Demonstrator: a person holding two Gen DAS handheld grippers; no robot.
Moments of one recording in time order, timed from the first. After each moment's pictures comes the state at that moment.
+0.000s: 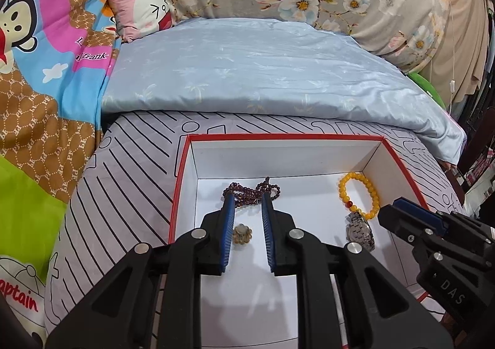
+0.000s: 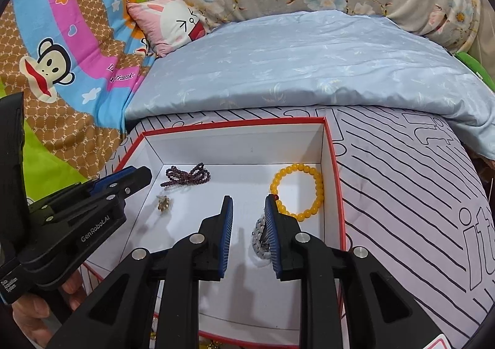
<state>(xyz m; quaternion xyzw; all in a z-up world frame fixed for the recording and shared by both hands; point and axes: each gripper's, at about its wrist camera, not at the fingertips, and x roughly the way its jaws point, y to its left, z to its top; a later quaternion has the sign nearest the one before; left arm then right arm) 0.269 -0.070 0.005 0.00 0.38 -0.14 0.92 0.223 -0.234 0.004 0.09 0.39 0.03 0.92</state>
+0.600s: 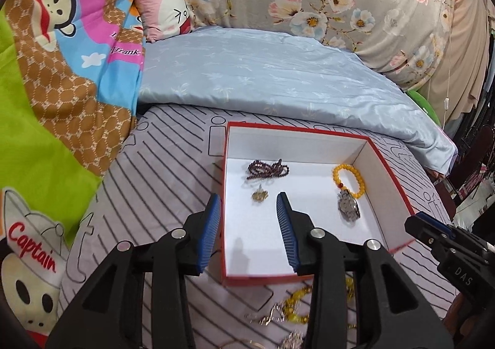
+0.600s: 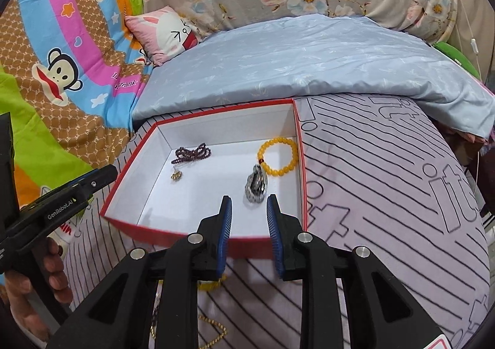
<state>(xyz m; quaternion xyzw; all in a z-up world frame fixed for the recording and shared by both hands) 0.201 -0.021 0.030 -0.04 0.36 -0.13 0.92 0.143 -0.239 0.019 0.11 0.37 0.01 0.92</state>
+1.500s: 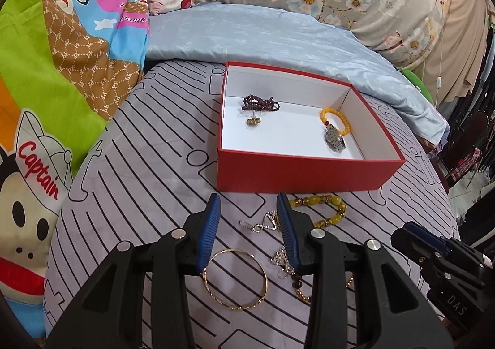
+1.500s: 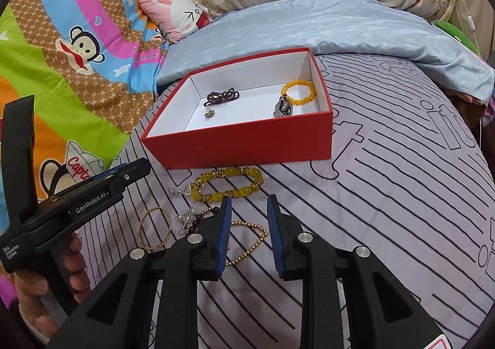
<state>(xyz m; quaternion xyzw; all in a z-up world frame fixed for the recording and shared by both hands) 0.128 -0.015 0.006 -0.04 0.41 -0.13 0.90 0.064 -0.201 0.000 0.13 0.41 0.03 0.90</state>
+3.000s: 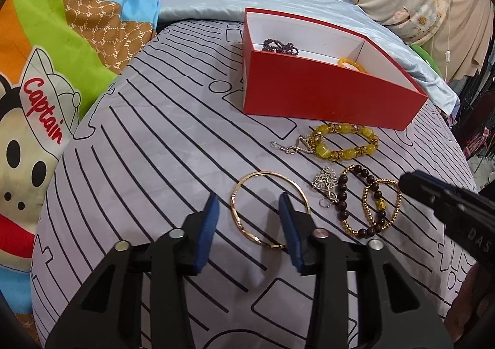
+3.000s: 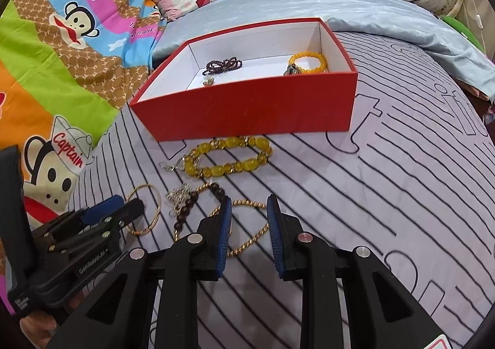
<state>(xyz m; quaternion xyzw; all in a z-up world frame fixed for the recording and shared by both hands) 0.099 0.003 -0.047 -0.01 0.45 -0.12 0.88 0.079 -0.183 -0.032 0.11 0.44 0.03 0.89</state>
